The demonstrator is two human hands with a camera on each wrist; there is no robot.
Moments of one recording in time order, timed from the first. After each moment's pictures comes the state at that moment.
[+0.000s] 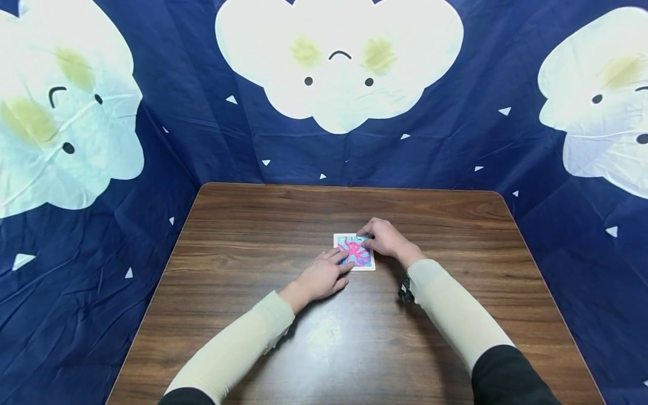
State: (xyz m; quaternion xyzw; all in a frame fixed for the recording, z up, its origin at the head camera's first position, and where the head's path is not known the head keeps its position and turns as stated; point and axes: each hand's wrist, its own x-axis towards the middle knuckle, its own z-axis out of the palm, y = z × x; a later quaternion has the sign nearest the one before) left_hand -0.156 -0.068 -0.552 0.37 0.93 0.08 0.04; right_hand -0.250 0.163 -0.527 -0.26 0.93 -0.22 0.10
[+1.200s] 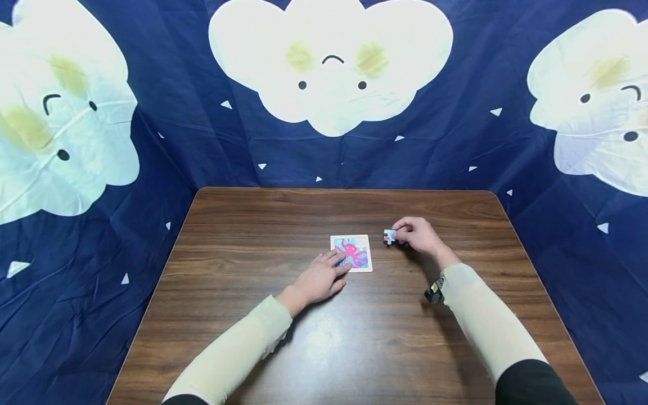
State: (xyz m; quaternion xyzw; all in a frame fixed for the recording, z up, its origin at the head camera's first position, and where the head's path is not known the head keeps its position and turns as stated) left_hand -0.154 -0.068 -0.559 0.36 0.93 0.09 0.04; right_hand -0.243 0.254 -0.523 -0.07 0.89 -0.44 0.11
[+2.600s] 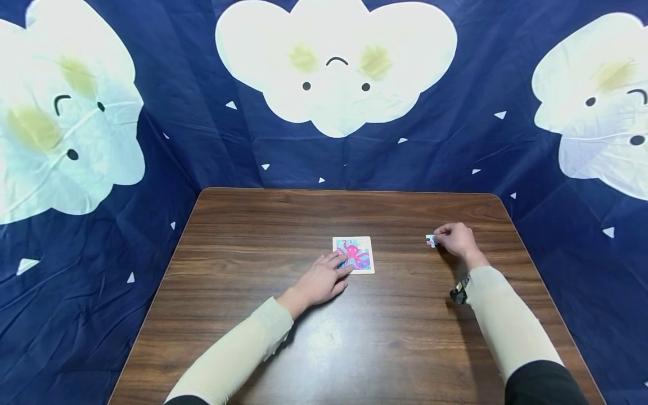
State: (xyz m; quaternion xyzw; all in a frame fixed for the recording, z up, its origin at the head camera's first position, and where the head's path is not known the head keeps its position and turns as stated) left_hand -0.152 -0.069 -0.559 0.36 0.93 0.11 0.03; right_hand -0.238 0.337 -0.527 0.03 0.95 -0.30 0.09
